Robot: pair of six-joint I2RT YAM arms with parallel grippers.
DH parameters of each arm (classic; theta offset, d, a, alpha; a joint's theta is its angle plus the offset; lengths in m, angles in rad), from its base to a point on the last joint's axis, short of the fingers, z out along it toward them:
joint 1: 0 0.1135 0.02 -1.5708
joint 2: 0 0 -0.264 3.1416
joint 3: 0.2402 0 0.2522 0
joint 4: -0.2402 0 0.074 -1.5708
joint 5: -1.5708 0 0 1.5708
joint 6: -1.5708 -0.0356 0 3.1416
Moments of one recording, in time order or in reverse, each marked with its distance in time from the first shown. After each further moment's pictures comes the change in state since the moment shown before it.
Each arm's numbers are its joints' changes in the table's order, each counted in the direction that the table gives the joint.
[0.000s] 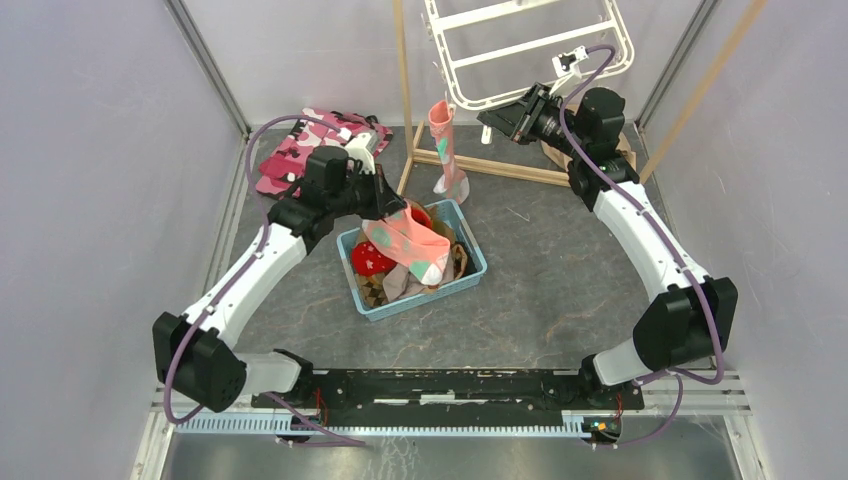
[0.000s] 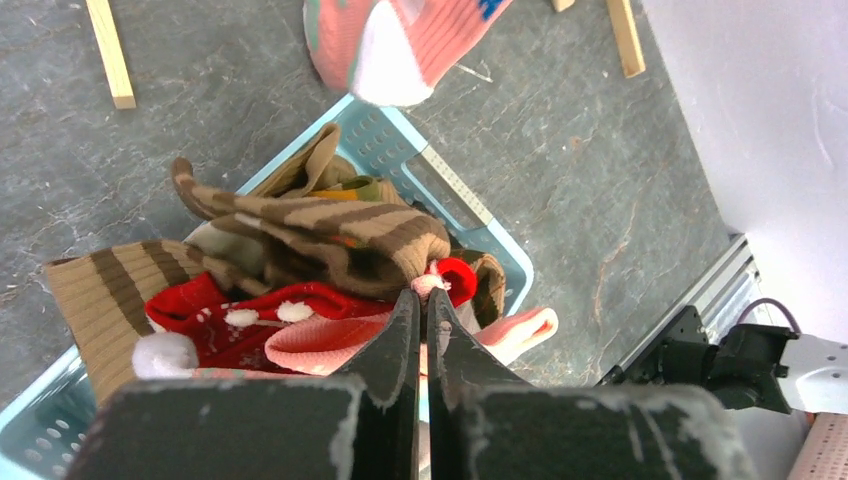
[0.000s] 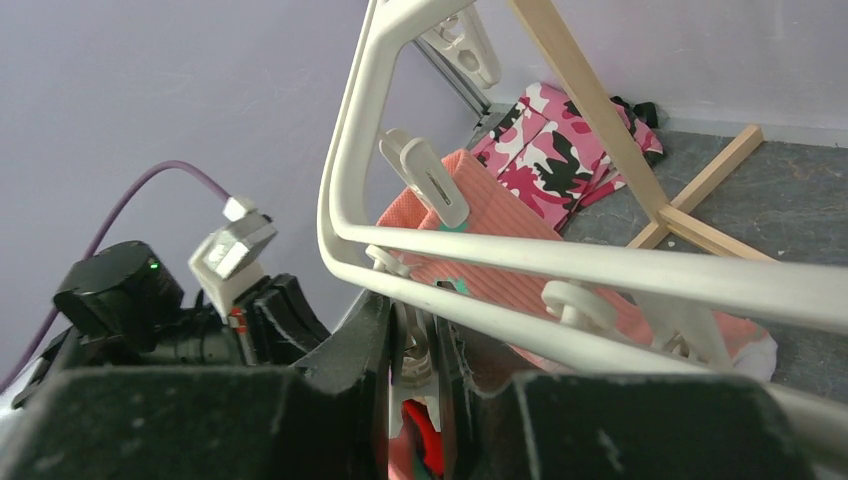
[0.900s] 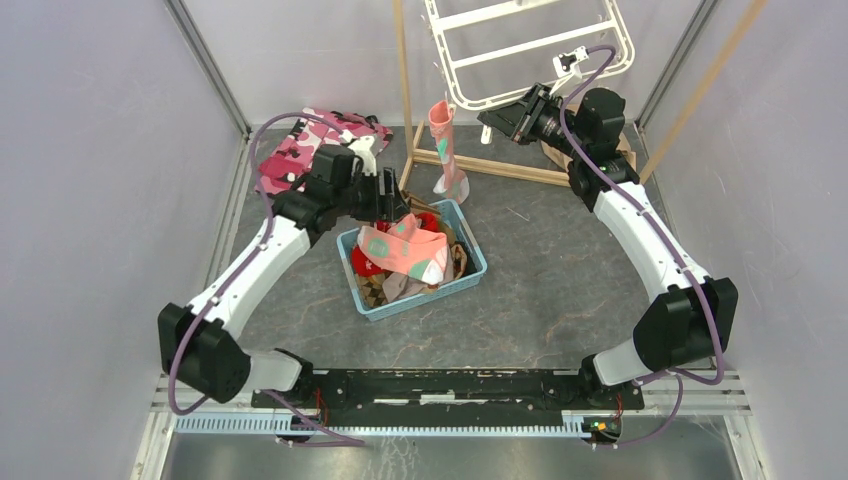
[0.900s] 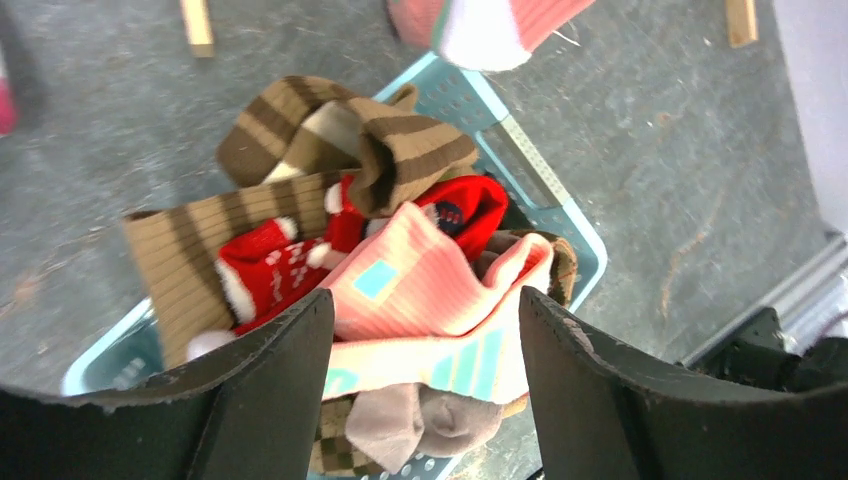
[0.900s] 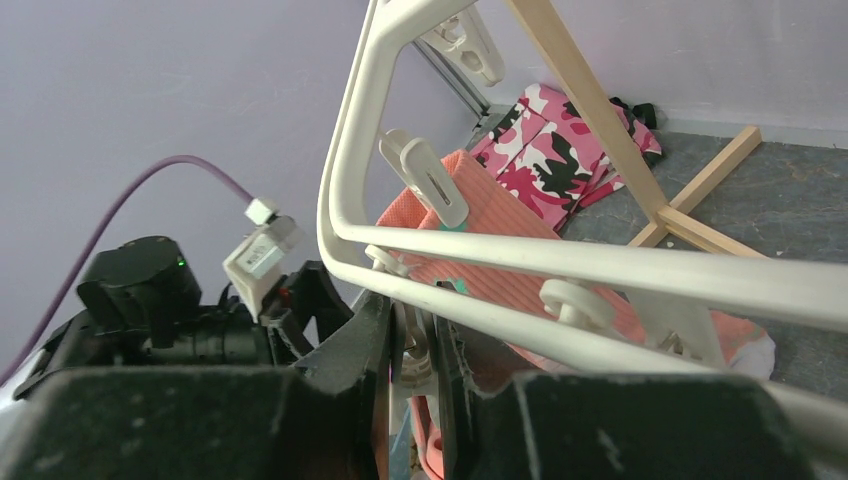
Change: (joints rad) left arm -0.002 0.099 0.050 -0.110 0.068 -0.069; right arm 0.000 -0.004 -0.004 0.003 -0.002 0.001
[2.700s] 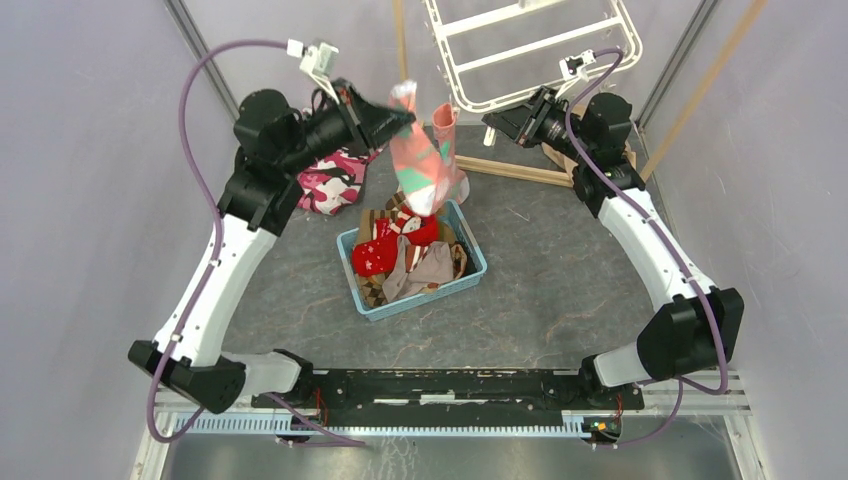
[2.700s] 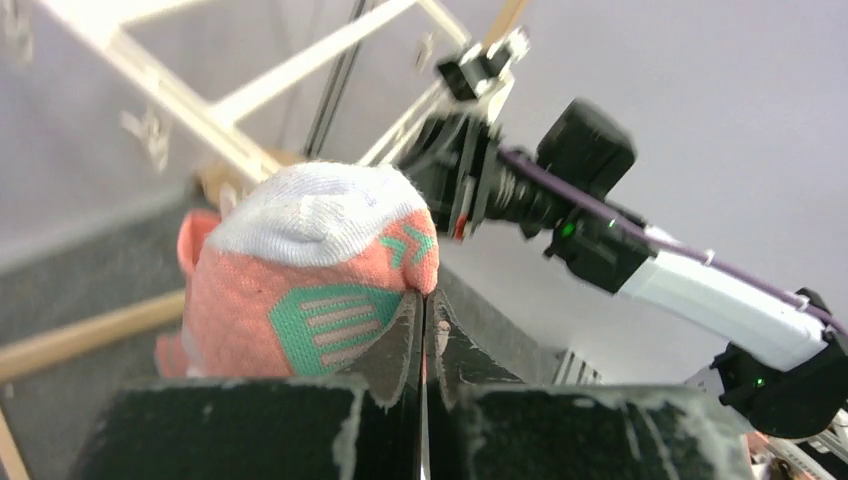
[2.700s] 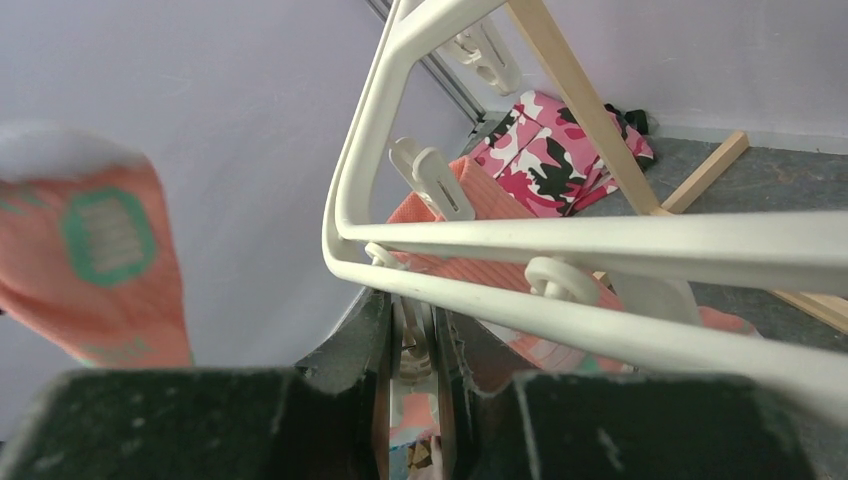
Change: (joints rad) left arm 0.000 -0.123 0.340 0.274 -0.253 0.201; right arm -0.008 -0.044 -0.035 0.003 -0.005 0.007
